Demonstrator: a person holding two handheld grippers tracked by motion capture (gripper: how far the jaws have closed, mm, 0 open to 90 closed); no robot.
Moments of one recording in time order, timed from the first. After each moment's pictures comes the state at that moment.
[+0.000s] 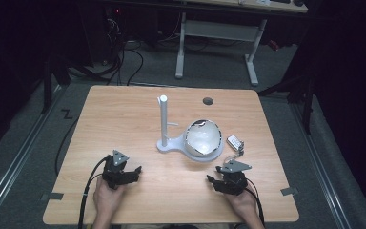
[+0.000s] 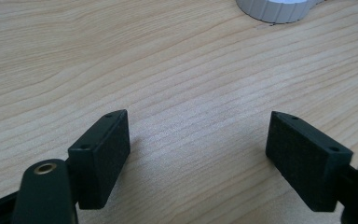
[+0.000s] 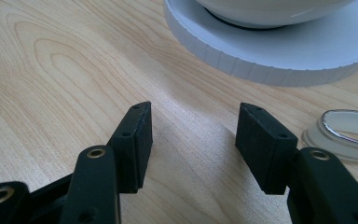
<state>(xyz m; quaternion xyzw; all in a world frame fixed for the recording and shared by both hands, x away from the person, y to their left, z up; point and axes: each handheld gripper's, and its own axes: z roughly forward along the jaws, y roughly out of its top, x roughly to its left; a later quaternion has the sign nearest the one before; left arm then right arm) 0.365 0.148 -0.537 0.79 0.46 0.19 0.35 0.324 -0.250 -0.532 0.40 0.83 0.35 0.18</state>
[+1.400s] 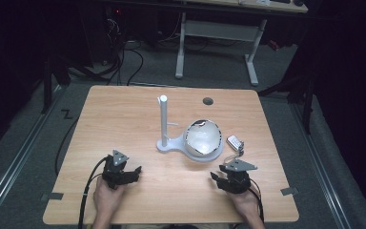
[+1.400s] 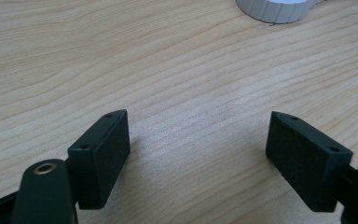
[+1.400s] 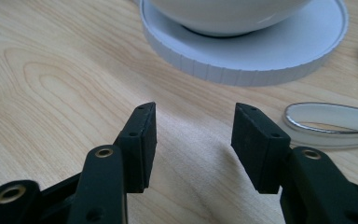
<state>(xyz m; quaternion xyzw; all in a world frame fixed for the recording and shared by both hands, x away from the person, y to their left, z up) 0.365 0.148 -0.537 0.79 0.46 0.19 0.35 0.321 -0.260 -0.527 0.44 0.80 0.37 0.19</state>
